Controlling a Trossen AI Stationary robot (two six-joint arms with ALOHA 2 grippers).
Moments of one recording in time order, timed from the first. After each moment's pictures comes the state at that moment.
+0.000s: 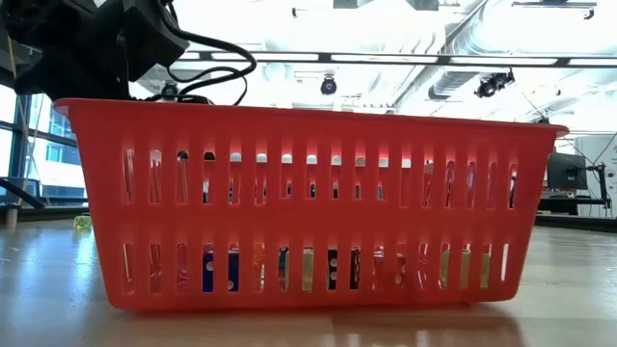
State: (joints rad) left arm -0.32 1.64 0.61 0.07 -0.50 -0.63; right arm 0.99 1.73 1.57 -1.28 0.97 0.86
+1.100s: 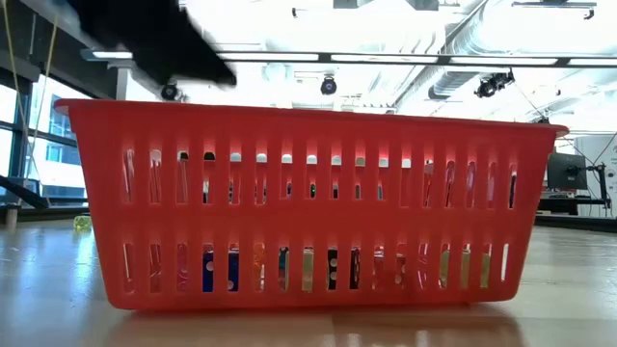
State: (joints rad) left arm -0.62 1.54 0.88 0.06 -0.61 -0.44; right arm 0.99 1.73 1.57 -1.13 0.97 0.87
